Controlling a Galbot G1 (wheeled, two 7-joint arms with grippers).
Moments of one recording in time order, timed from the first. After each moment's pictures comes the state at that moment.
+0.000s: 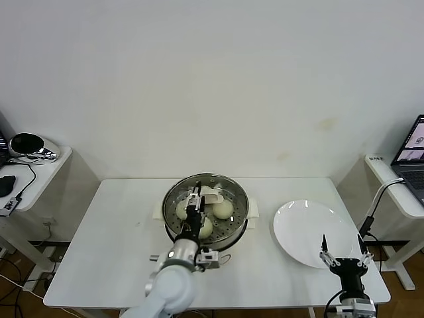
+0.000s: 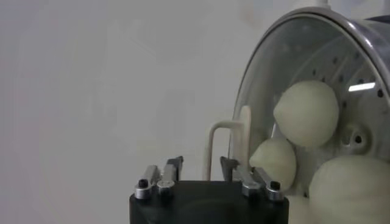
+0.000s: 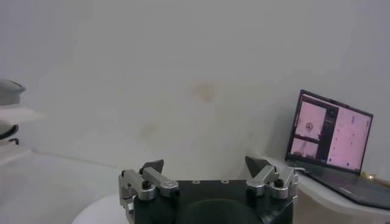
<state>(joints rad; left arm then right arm) 1.03 -1.23 0.10 -1.96 1.21 0.58 0.16 -1.61 1.51 0.82 1.97 -0.06 0.16 0.00</state>
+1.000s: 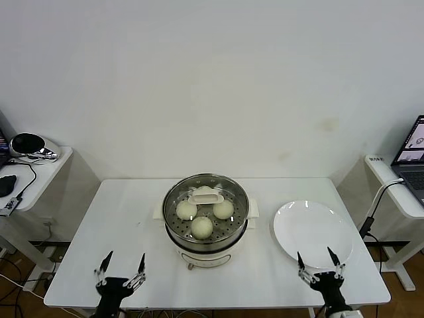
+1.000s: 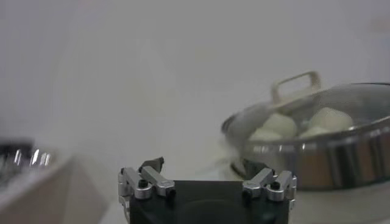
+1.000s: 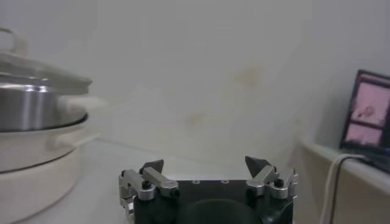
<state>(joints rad) 1.82 -1.25 -0.54 -2.13 -0.14 -0.05 -0.17 -1.70 1.38 0.71 1.93 0.09 0.17 -0.11</state>
